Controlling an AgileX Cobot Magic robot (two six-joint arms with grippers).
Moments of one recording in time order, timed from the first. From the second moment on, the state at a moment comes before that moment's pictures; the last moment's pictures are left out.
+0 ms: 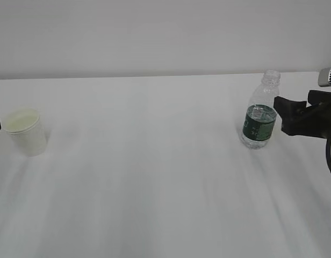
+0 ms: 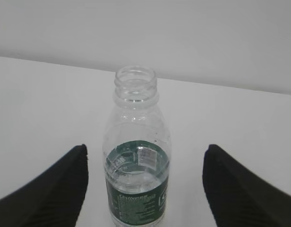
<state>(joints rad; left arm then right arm) -0.02 1.35 -0.28 0.01 -0.68 -0.11 0.07 1.58 -0.47 -0.15 -0.77 0.01</state>
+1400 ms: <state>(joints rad) -0.02 0.74 -0.44 -0.01 0.18 -0.12 0.07 1.07 -0.46 -0.33 -0.18 0.24</state>
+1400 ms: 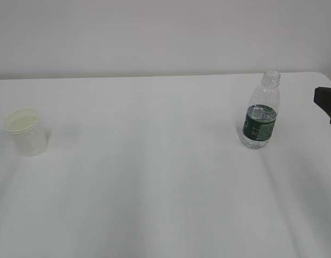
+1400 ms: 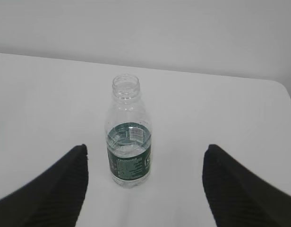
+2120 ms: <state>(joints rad) -0.02 0.68 -0.59 -0.03 0.54 -0.12 0.22 0.82 -0.46 -0.37 0.20 0.27</state>
